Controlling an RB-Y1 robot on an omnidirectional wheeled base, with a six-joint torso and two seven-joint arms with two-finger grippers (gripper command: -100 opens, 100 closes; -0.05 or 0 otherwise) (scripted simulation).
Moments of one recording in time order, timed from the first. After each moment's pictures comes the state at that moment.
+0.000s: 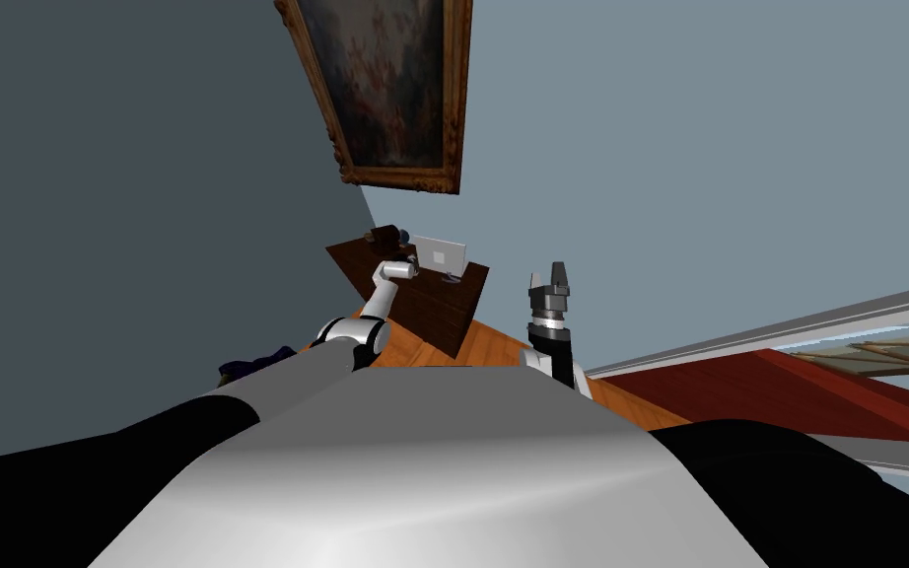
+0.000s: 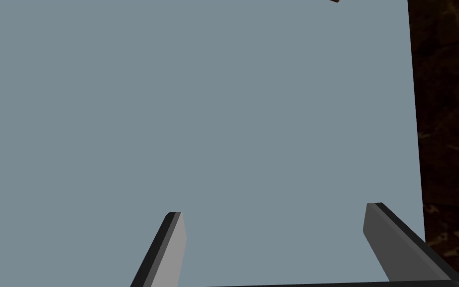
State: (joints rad) left arm -0.78 0.17 0.13 -1.06 0.11 0.72 0.22; right arm 0.51 -0.02 -0.06 -2.35 0.12 -0.40 -0.05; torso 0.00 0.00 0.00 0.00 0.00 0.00
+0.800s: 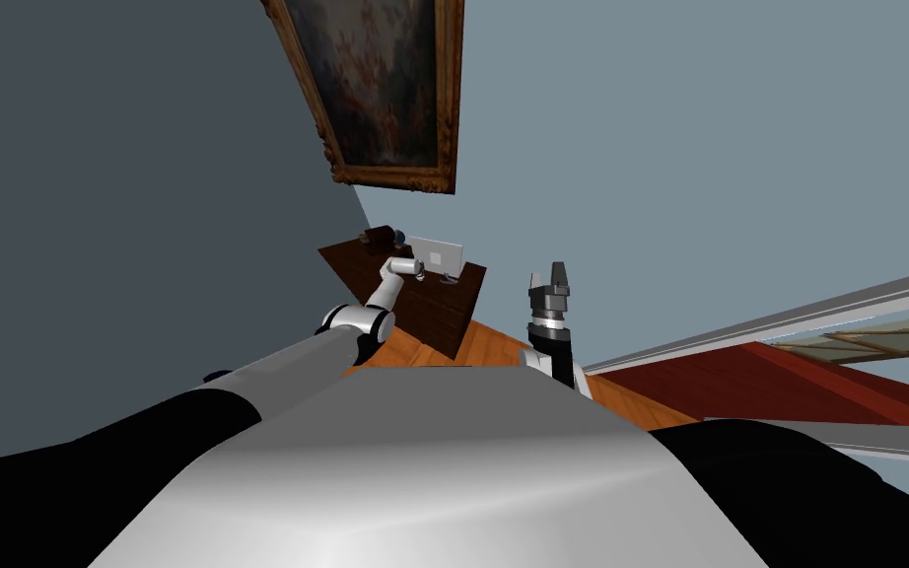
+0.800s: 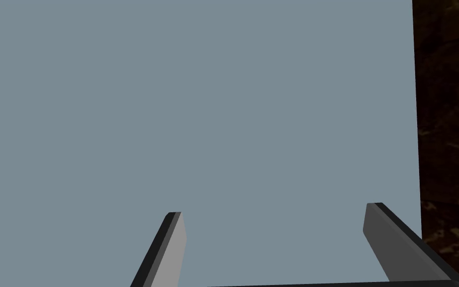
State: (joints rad) left arm -0.91 0.17 0.10 -0.87 0.17 0.87 0.23; right arm 0.51 -0.02 -0.06 -2.35 0.12 -0.40 -0.05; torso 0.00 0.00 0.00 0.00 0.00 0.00
